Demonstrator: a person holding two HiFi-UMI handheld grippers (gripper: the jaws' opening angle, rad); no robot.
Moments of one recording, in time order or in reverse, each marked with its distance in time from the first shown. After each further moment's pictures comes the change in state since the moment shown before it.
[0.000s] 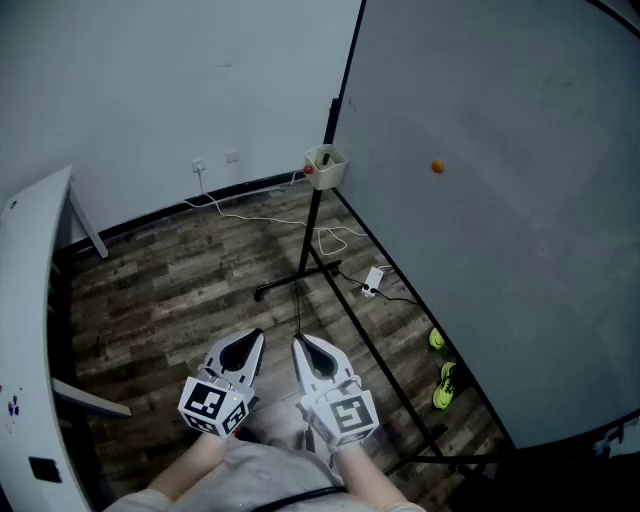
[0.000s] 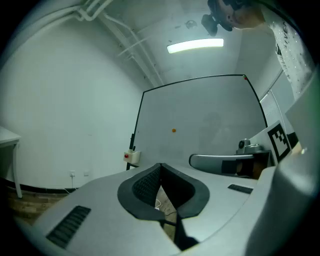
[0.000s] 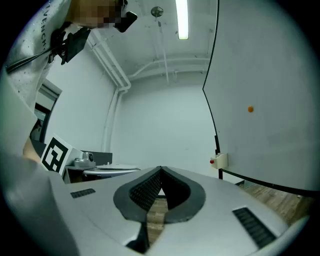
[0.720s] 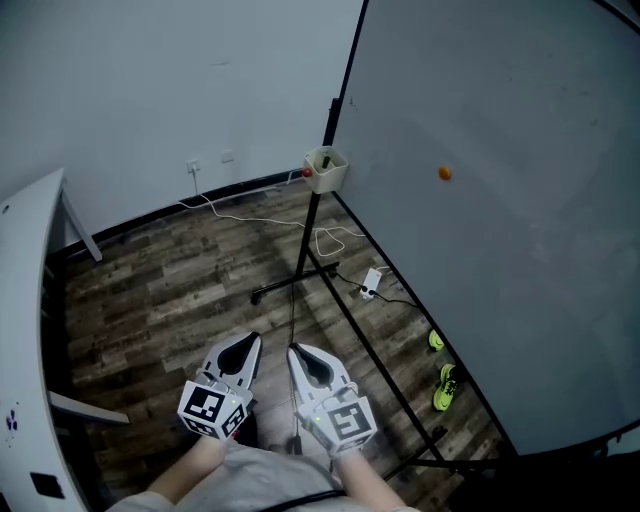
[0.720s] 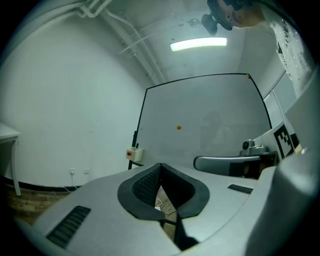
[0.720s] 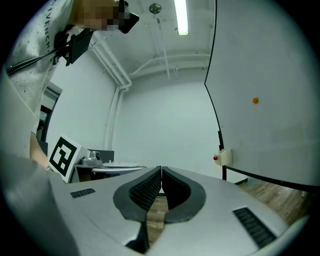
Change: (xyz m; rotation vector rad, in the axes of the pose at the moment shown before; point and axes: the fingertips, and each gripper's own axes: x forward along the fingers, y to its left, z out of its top) left arm 0.024 0.031 -0.017 -0.019 0.015 -0.004; right arm 0.026 -0.006 -0.021 0.006 0.015 0.020
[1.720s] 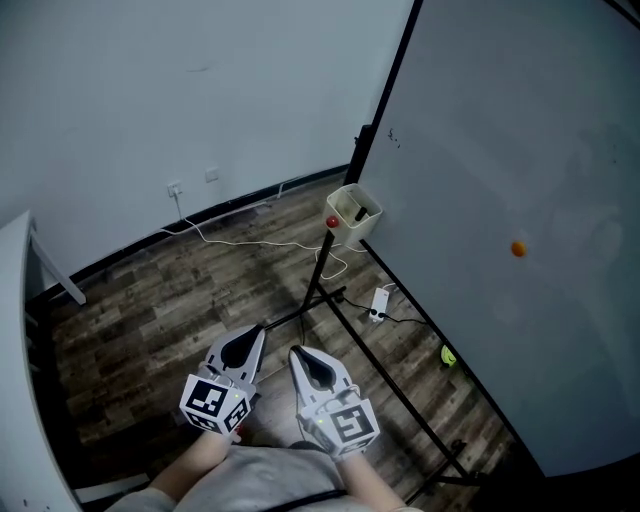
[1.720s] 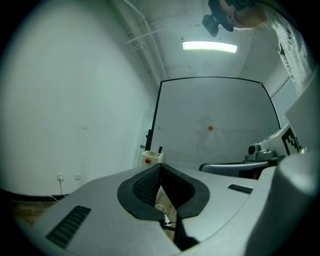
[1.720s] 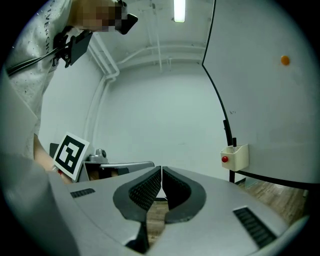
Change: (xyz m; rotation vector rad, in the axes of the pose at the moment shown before) left arm 0.187 0.263 0.023 -0.036 -0.004 -0.107; right arm 0.292 -0.095 -0.034 0.011 0.034 -0.108
